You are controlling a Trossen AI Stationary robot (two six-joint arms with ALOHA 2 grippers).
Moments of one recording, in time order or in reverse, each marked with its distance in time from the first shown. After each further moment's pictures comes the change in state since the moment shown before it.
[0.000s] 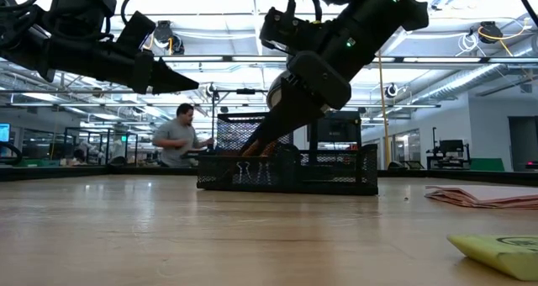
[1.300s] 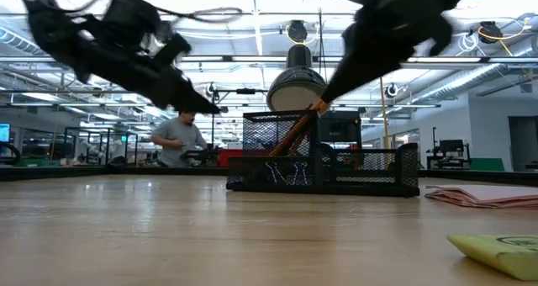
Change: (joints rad) left arm 0.100 0.225 0.195 -0.216 0.220 -0.078; right arm 0.167 -0.280 0.004 -0.165 0.201 0.057
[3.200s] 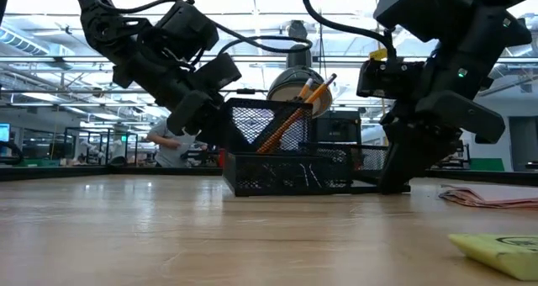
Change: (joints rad) left arm -0.149 0.335 0.301 -0.253 0.092 -0.029; right arm -0.120 0.031 -0.307 0.110 -0.188 0.177
